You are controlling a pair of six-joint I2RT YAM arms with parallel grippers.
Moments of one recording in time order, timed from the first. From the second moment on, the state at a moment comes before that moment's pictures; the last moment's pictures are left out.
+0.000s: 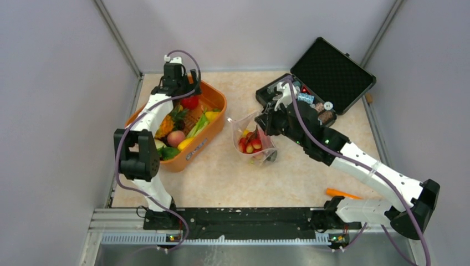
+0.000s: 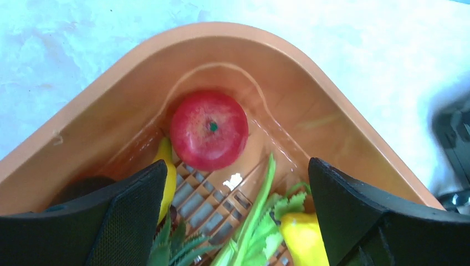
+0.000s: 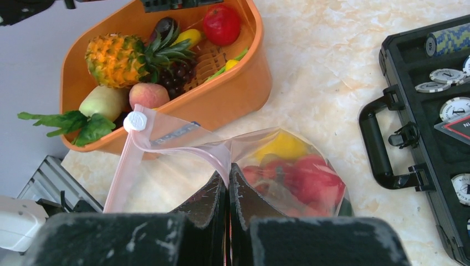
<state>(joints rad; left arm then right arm) -0.11 1.75 1.44 -0.32 -0.05 -0.28 0.86 1.13 1.12 -0.27 0.17 0.41</state>
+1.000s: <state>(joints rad) -0.08 1.96 1.45 -0.23 -0.09 -0.31 0.86 1.11 1.10 -0.27 0.15 0.42</state>
